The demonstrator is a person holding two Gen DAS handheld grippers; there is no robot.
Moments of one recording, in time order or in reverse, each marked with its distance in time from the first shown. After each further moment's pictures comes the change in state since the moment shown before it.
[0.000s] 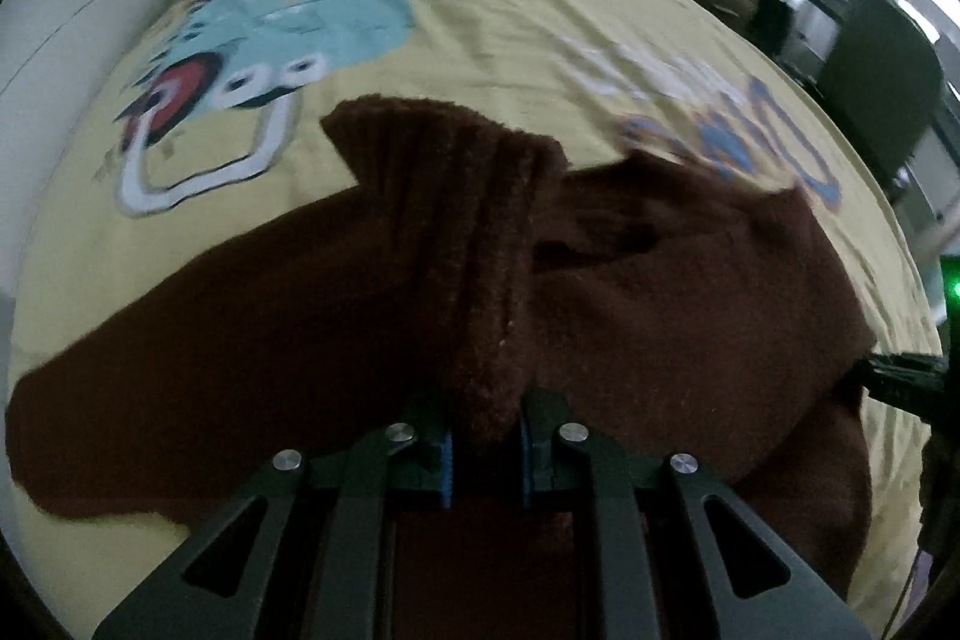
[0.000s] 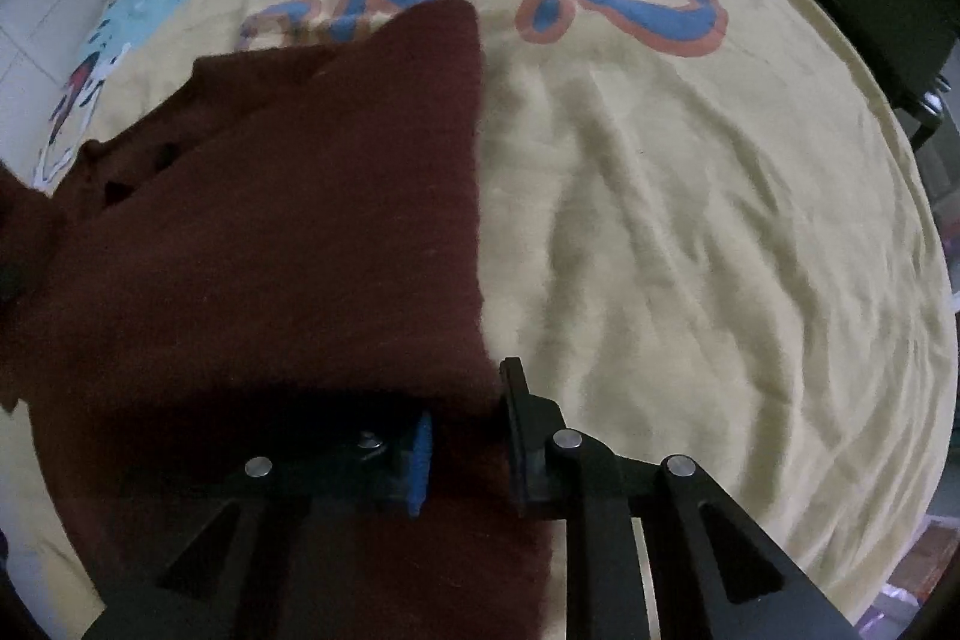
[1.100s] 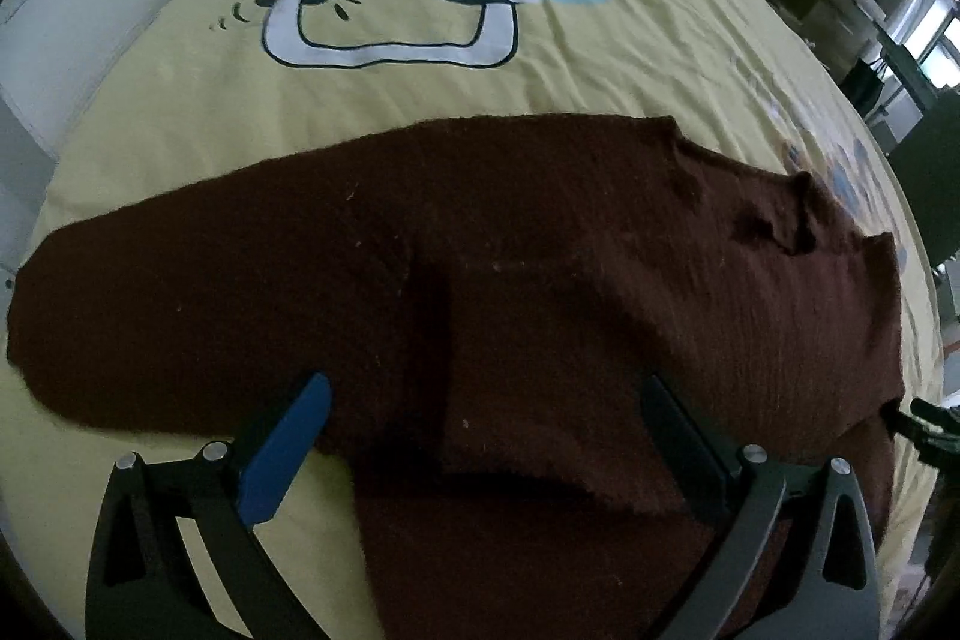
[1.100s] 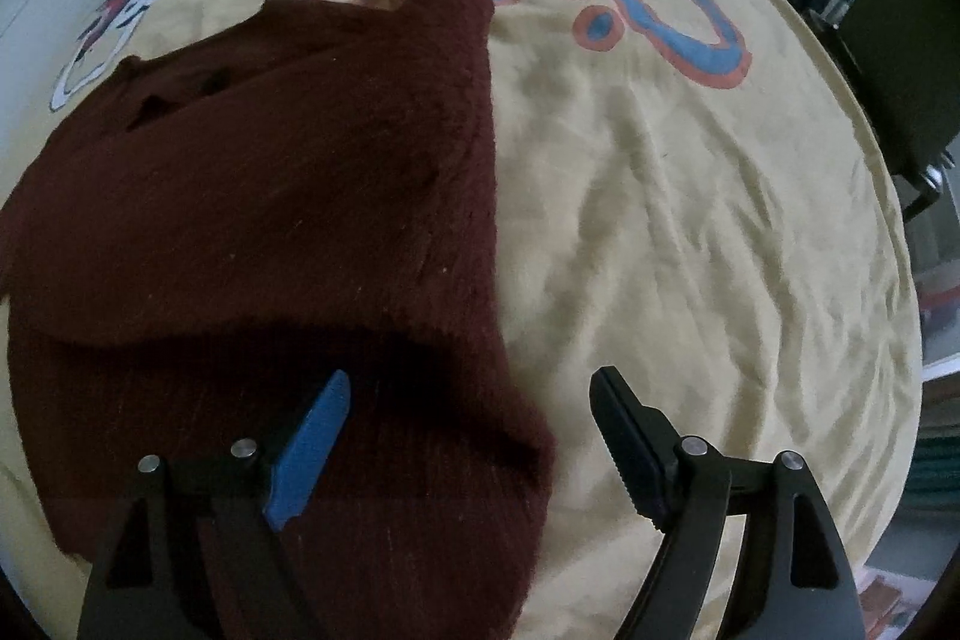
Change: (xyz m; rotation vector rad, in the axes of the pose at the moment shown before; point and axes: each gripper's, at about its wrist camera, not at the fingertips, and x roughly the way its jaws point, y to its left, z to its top) left arm -0.010 0.135 -0.037 -0.232 0.106 0.019; right arm -0.028 0.047 -0.026 -0.160 -0.007 -0.053
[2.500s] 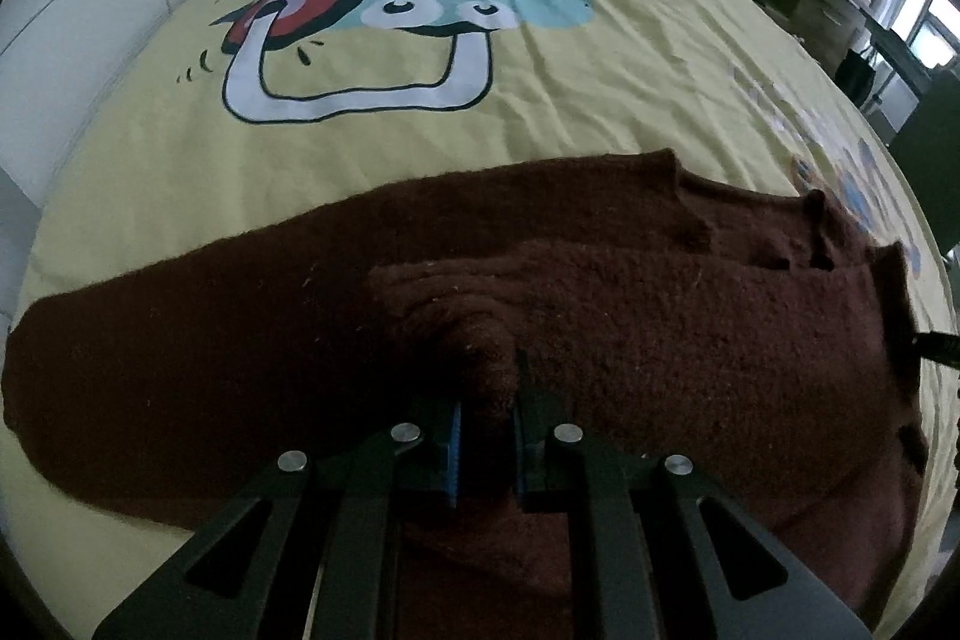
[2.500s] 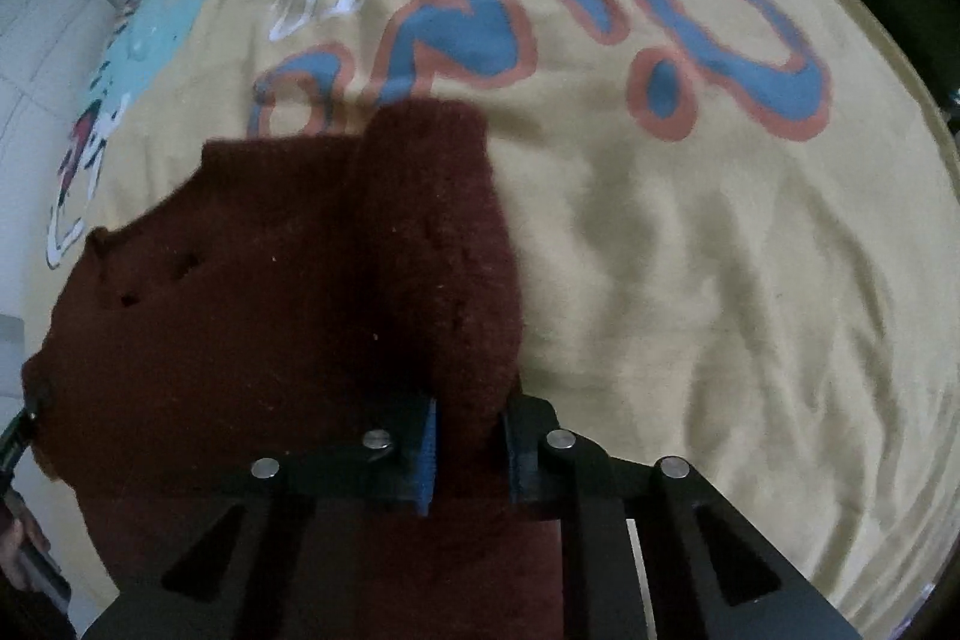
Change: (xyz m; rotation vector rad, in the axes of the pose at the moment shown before) left arm 0.012 -0.016 0.016 0.071 -0.087 0.031; right arm 0.045 -0.012 0.095 0.232 -0.016 0.136
